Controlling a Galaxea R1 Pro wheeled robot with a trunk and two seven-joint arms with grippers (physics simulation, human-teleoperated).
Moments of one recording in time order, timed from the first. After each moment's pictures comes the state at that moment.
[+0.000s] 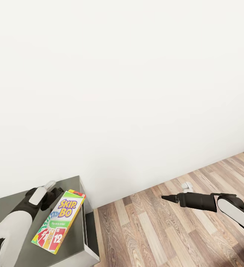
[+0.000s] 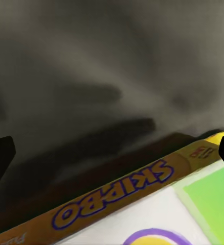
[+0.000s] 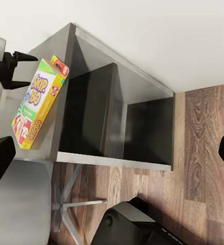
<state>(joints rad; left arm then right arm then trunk) -0.83 0.19 0.30 -0.44 0.71 0.51 0.35 -0.61 -0.77 0.76 -1.28 -1.26 0.55 0.49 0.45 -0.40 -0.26</state>
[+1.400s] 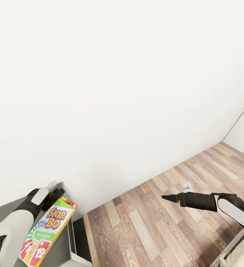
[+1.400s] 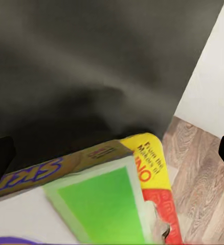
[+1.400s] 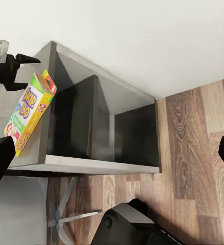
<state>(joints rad) -0.84 0.19 0.27 -0.38 0.70 0.47 0.33 -0.61 -0.77 0.76 -1.29 -1.26 0.55 0.49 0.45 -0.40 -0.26</state>
